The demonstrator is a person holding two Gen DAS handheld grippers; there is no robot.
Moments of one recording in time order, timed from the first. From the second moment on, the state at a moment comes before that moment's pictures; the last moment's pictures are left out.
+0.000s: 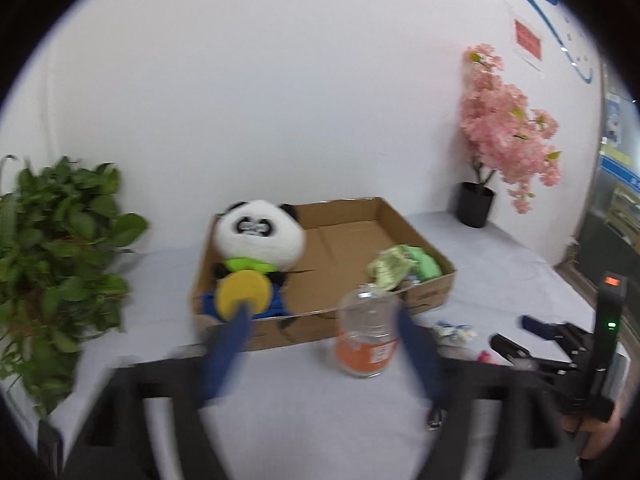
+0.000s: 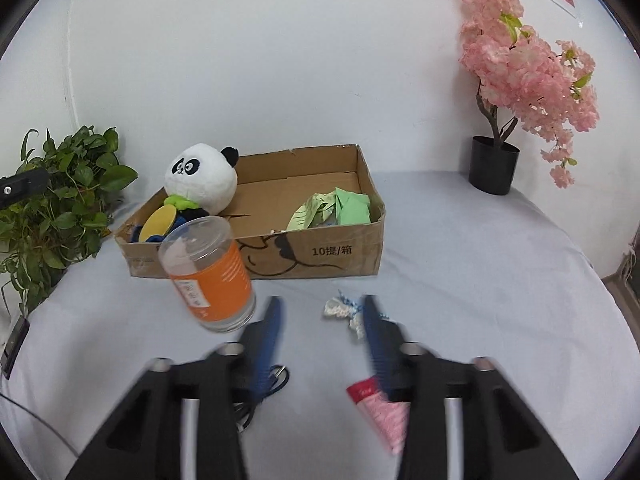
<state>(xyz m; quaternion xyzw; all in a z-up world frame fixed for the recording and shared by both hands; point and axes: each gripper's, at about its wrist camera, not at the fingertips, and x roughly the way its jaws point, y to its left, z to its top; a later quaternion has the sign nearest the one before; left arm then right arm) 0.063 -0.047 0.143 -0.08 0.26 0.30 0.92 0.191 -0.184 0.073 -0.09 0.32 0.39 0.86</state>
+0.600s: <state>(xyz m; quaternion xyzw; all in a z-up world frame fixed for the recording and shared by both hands) 0.078 -0.102 0.042 -0.20 0.28 0.21 0.92 0.129 -0.228 0.082 -0.12 0.30 0.46 0.83</state>
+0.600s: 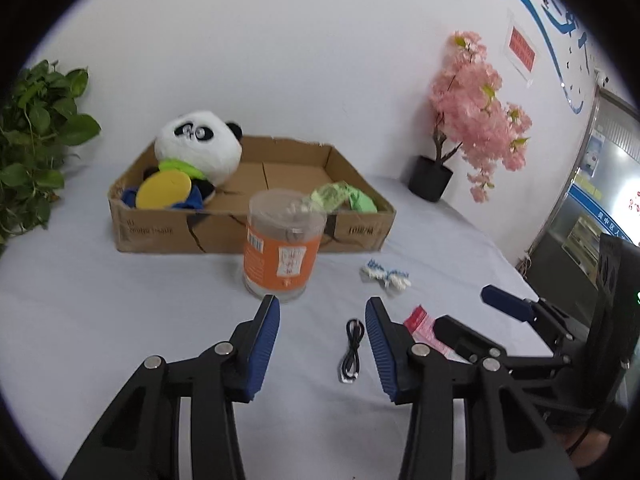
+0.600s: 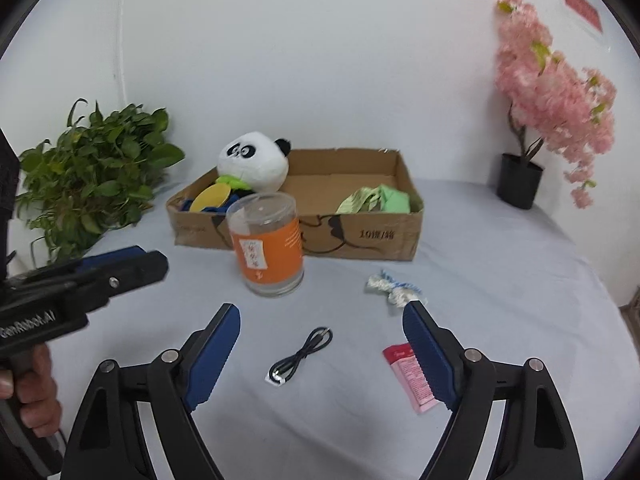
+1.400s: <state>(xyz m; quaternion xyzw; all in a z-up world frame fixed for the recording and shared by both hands) 0.094 -0.078 -0.039 -0.35 0.36 0.14 0.85 0.200 -0.239 -0.024 -0.20 0.41 0.40 0.79</state>
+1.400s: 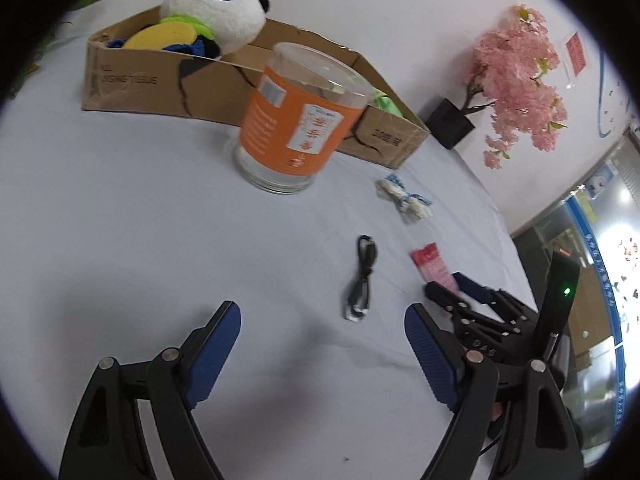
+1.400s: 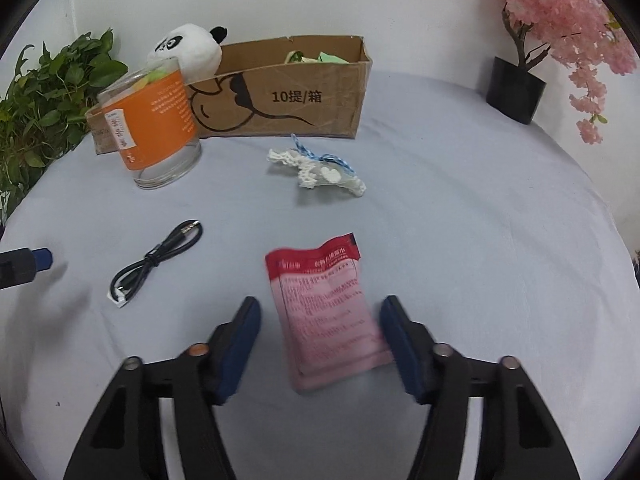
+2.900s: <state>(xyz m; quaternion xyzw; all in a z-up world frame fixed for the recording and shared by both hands) 0.373 -0.030 0.020 -0.36 0.29 -0.01 0.89 0.319 -0.168 0.058 -0.21 0.17 0.39 0.88</state>
